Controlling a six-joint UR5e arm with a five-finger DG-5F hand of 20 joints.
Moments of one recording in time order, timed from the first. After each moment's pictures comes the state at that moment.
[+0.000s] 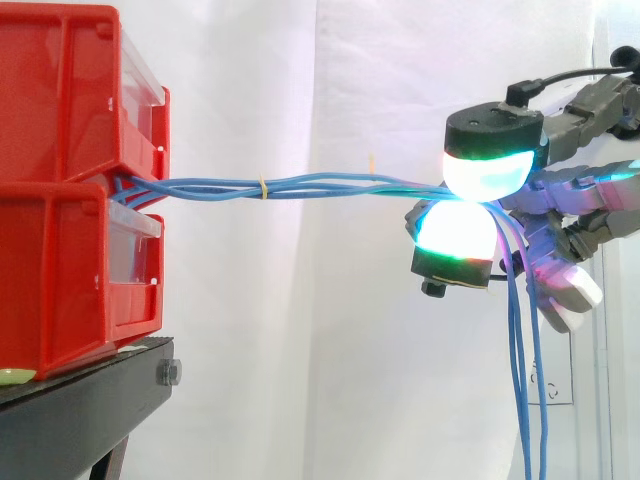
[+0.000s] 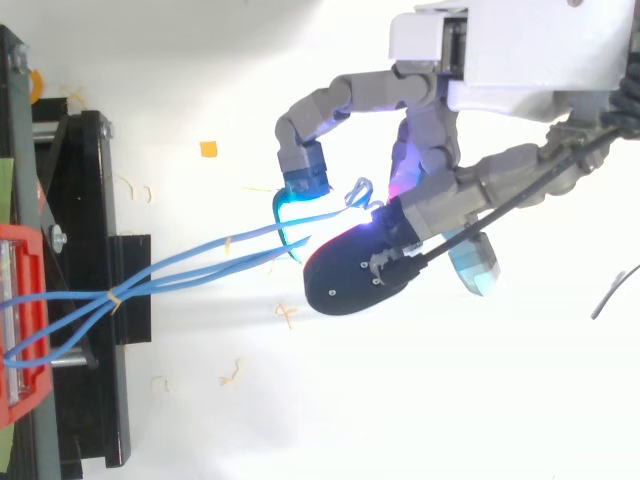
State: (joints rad) arm 0.07 -2.20 -0.94 -3.56 -1.40 -0.29
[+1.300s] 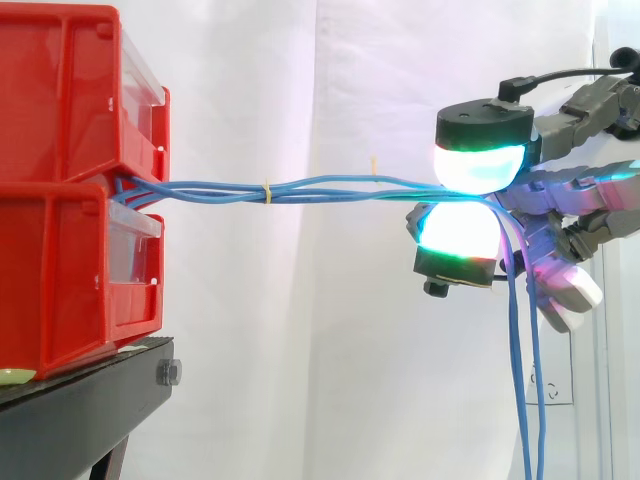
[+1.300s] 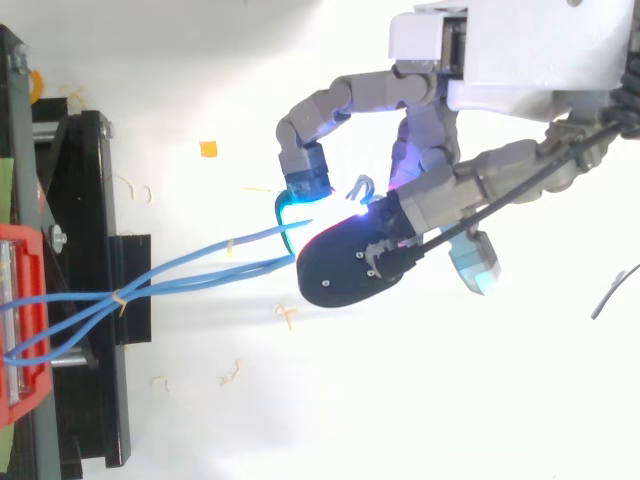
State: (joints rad) arm 0.07 -2.20 -0.94 -3.56 -1.40 -0.29
